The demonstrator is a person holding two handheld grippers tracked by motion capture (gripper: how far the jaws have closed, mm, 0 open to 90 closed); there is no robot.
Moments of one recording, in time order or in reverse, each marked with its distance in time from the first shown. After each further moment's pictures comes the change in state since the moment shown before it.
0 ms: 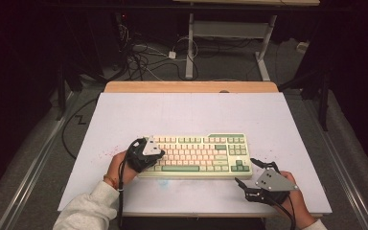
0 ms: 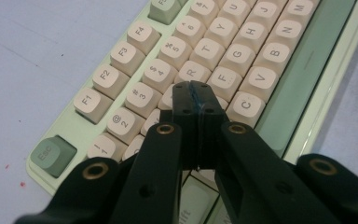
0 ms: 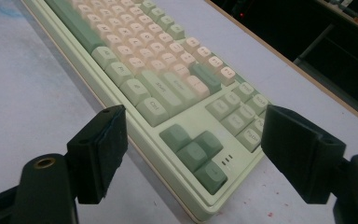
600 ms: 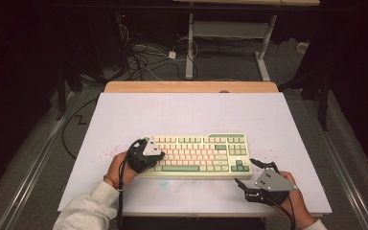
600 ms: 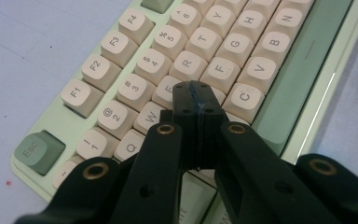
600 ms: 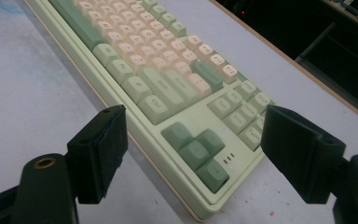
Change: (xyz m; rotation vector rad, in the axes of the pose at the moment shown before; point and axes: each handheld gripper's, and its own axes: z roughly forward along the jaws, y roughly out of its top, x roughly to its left) left arm -0.002 -0.002 0.003 0.019 -0.010 0.017; right arm 0.001 0.000 0.000 0.006 0.004 -0.003
